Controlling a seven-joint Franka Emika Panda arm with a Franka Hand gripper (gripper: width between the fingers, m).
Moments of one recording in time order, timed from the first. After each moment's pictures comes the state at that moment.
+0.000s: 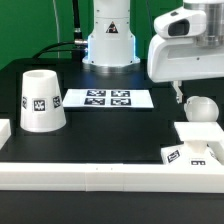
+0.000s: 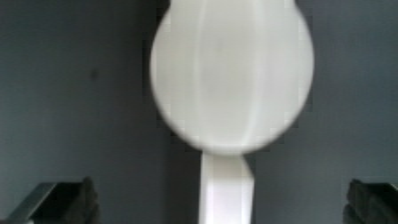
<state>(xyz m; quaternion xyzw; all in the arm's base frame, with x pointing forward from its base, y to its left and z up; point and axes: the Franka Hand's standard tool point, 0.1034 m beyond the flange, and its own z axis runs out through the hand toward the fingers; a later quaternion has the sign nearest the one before) 0.510 0.142 0.061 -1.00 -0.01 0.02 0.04</state>
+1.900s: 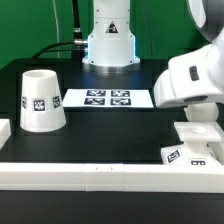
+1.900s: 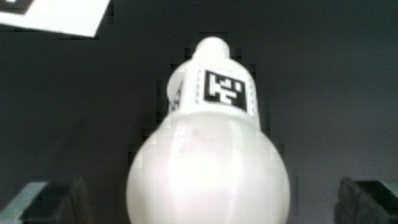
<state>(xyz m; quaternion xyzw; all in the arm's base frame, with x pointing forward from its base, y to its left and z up) 0.500 0.148 0.043 -0.90 -0.04 0.42 0.04</state>
